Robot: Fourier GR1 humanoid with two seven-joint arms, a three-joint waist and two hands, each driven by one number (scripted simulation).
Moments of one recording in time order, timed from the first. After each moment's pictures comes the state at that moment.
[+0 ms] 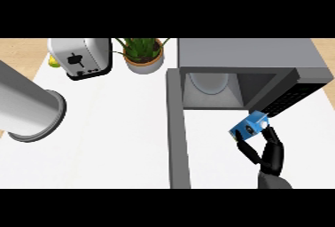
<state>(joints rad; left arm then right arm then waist) 0.36 0.04 0.65 -2.31 0.61 -0.51 0.20 -0.17 -0.06 -0.18 -0.78 -0.11 -0.39 -0.84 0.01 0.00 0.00</state>
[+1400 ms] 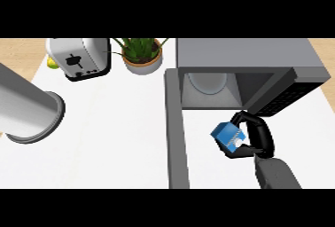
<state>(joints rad) 0.36 0.09 0.75 -2.27 0.72 -0.53 0.24 -0.23 -0.13 0.05 -0.98 -0.02 -0.01 -0.80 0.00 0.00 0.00</state>
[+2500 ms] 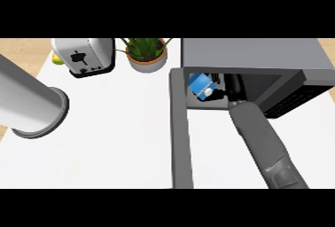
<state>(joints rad) 0.32 0.07 0.78 -2.19 0.68 -0.61 0.22 -0.75 -0.07 0.00 -0.69 0.22 -0.34 -0.49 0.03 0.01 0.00</state>
